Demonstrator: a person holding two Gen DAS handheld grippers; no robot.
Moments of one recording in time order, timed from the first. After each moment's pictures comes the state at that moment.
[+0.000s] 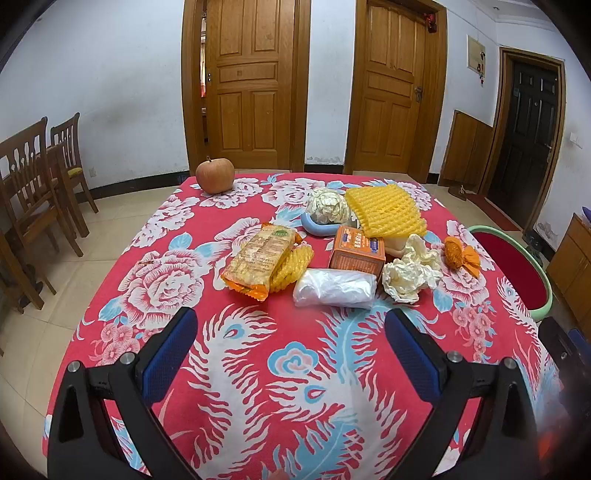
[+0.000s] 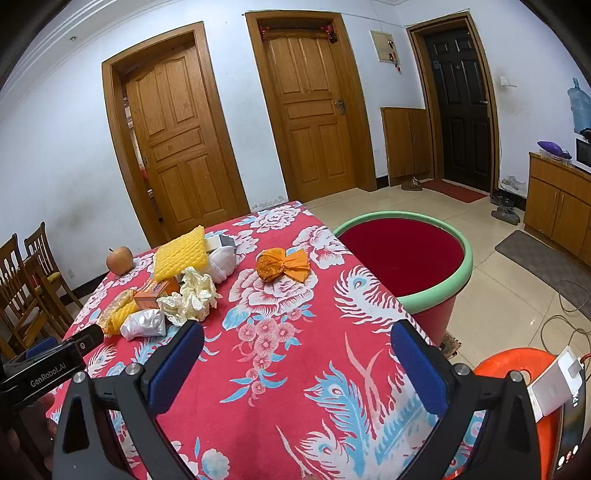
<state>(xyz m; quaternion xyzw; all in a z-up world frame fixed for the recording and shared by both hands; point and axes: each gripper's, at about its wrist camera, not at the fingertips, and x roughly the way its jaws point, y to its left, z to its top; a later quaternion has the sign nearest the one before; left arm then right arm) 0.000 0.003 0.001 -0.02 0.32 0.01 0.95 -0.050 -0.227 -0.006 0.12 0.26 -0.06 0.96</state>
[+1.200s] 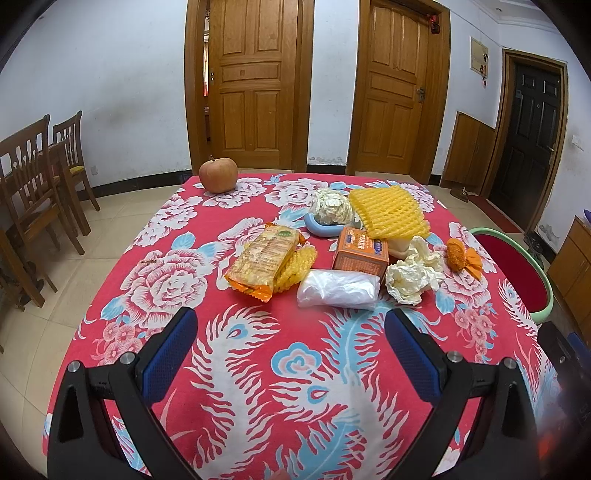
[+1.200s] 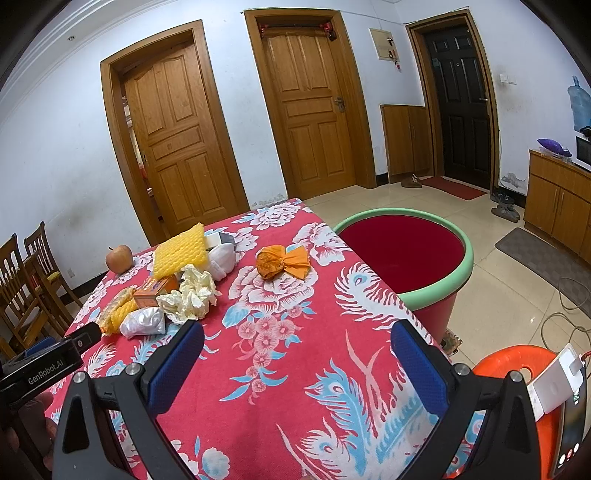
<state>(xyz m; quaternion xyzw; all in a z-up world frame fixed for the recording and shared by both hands) 0.000 0.005 0.002 -0.03 0.32 0.01 0.95 -0.050 -0.226 -0.007 0.12 0.26 -0.06 0.95</state>
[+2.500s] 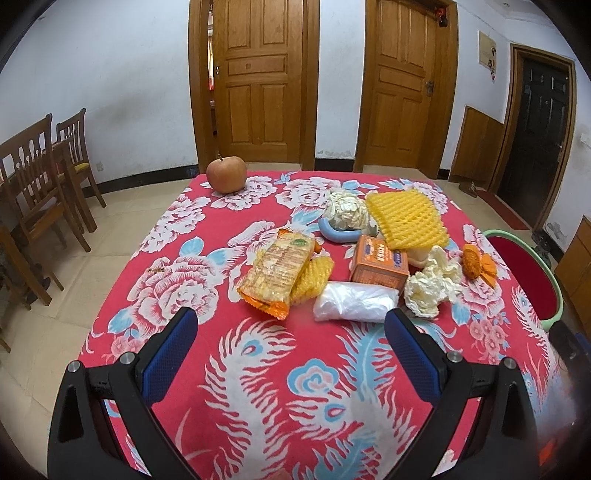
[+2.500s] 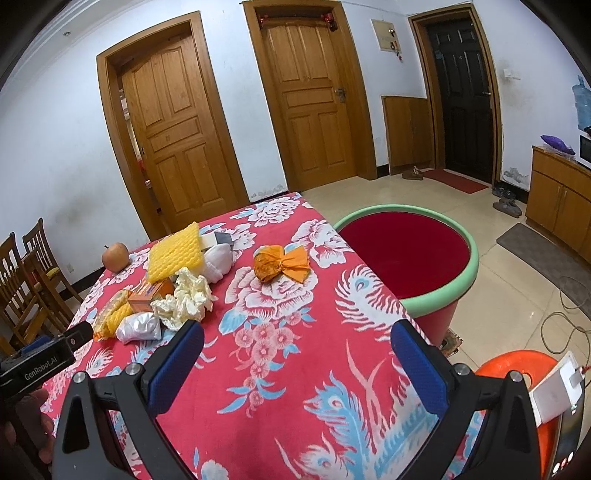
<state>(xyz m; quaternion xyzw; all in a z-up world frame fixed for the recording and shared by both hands) 0.026 0.016 0.007 -0.02 0.35 0.02 0.94 -0.029 -0.236 -0.003 0.13 0.29 -0.06 0.95</state>
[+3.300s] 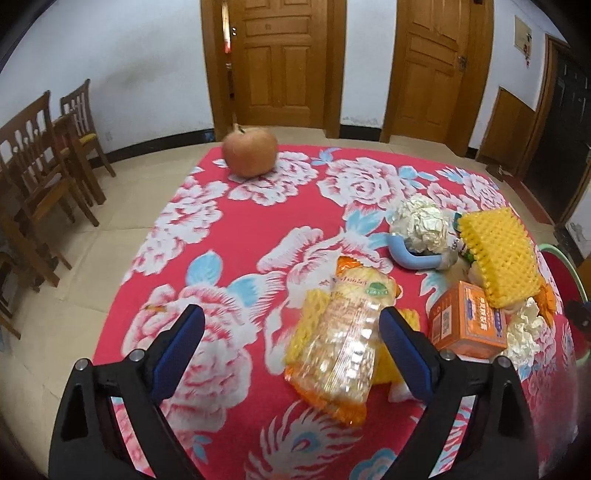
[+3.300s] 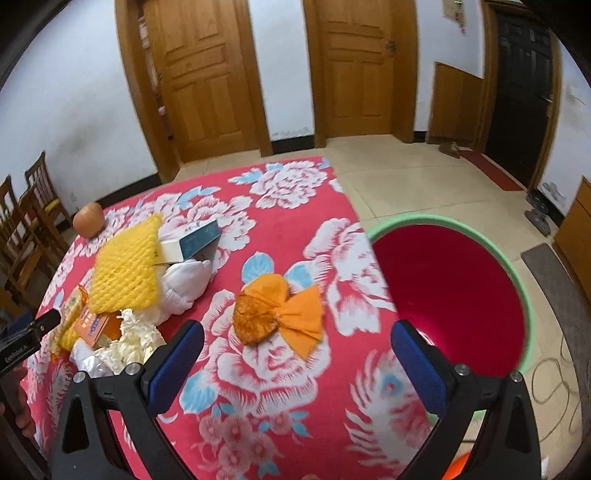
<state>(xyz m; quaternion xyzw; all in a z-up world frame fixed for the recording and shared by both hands) 0.126 0.060 -0.020 -0.03 0.42 0.06 0.91 0.124 -0.248 -0.014 0.05 0.42 0.01 0.91</state>
